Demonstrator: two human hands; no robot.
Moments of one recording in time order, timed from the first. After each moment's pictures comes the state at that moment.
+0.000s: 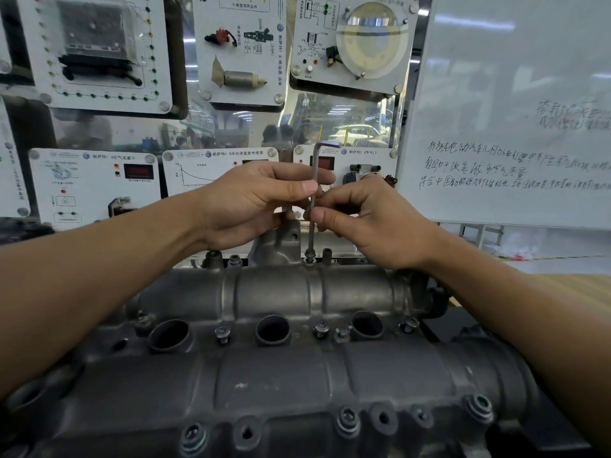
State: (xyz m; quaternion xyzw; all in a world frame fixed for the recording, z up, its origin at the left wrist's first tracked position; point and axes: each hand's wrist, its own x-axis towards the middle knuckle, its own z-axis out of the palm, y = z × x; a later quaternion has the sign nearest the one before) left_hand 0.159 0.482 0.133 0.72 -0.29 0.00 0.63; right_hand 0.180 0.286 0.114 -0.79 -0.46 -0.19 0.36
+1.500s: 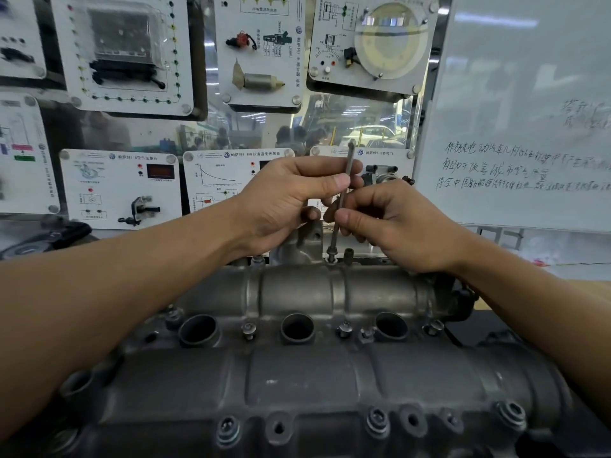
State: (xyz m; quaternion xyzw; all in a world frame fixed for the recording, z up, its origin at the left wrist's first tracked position) left_hand 0.148 0.467 0.127 0.67 -0.29 0.08 0.68; right_hand 0.171 0.286 0.116 -0.80 -0.46 -0.17 0.36
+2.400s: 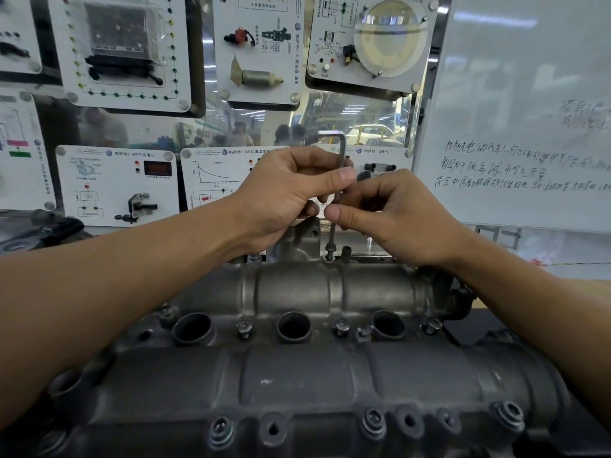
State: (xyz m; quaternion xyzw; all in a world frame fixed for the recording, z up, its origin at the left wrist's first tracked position) left_hand 0.149 0.463 0.126 0.68 -0.27 0.14 0.67; right_hand 0.168 0.289 0.116 -0.77 -0.45 -0.18 0.41
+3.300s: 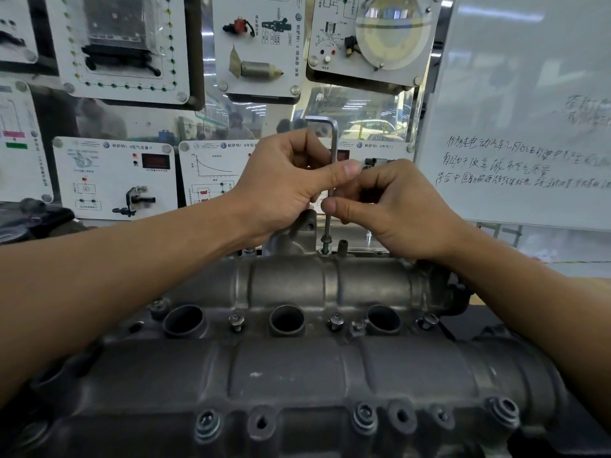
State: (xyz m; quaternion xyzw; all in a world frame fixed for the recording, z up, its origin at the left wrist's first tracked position) left_hand 0.147 0.455 0.125 0.69 -0.29 0.25 0.61; right_hand 0.172 0.288 0.115 -0.77 -0.46 -0.21 0.40
